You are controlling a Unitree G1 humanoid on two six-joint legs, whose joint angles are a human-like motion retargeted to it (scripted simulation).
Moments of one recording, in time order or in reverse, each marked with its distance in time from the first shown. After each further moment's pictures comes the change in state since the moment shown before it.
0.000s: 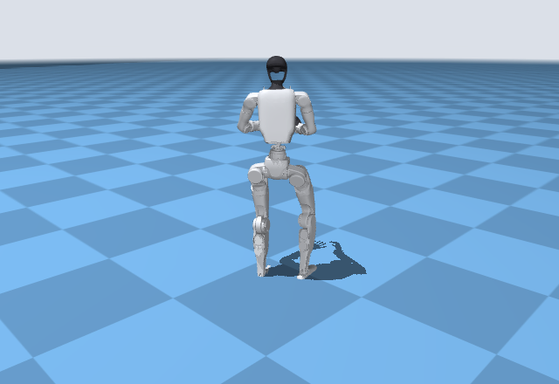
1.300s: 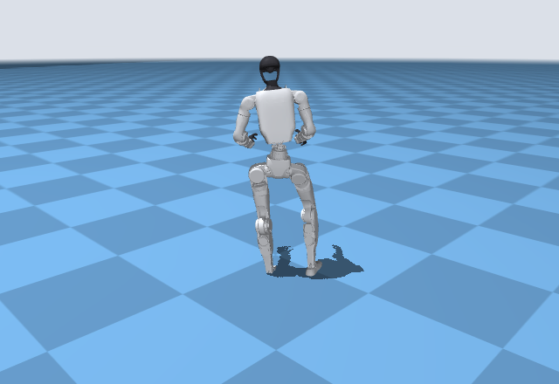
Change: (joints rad) left arm 0.485 -0.072 0.210 0.027 -0.468 -0.031 -0.027; right arm 0.442 0.031 -0.152 -0.048 0.066 0.062 -0.065; waist 0.013 -0.065 0.064; left_leg 0.151 -0.078 -0.119 -0.263 0.216 -0.036; right_leg 0.029 -0.103 0.036 0.100 0.083 0.018
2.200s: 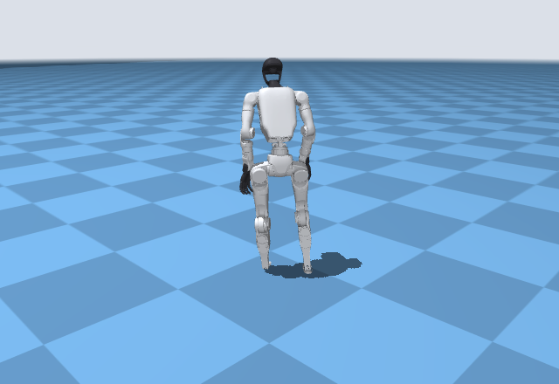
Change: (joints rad) left arm 0.167 -0.194 -0.045 0.817 0.066 0.025 -0.141; right arm -0.021 -0.006 0.107 0.588 -0.245 0.093 0.172; waist -0.062 0.108 -0.006; left_leg -0.316 0.079 -0.018 0.001 0.117 -0.159; right_leg -0.094 0.222 0.129 -0.265 0.044 0.158
